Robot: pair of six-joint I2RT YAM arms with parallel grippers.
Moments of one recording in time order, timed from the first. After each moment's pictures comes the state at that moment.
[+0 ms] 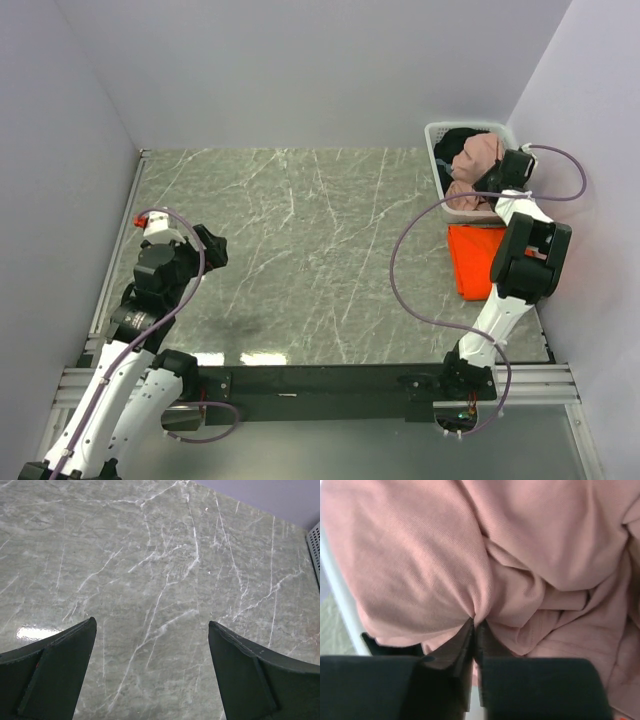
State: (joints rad) left arm -0.27 0.56 0.64 -0.38 -0.20 -0.47; right arm -0.33 1.94 1.36 -0.01 -0.04 0.50
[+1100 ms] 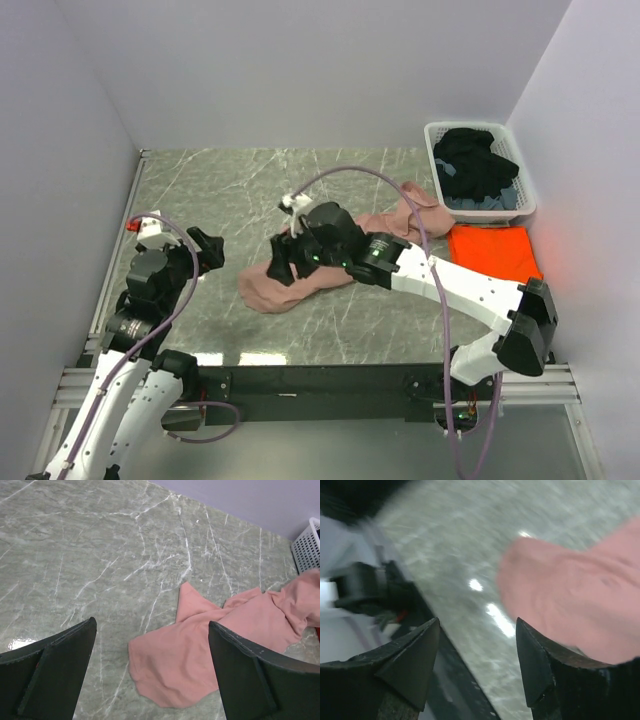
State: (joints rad) left arm -0.25 0.50 0.63 -0.38 -0.18 -0.47; right arm 1.01 1.46 1.32 -0.35 -0.13 0.37
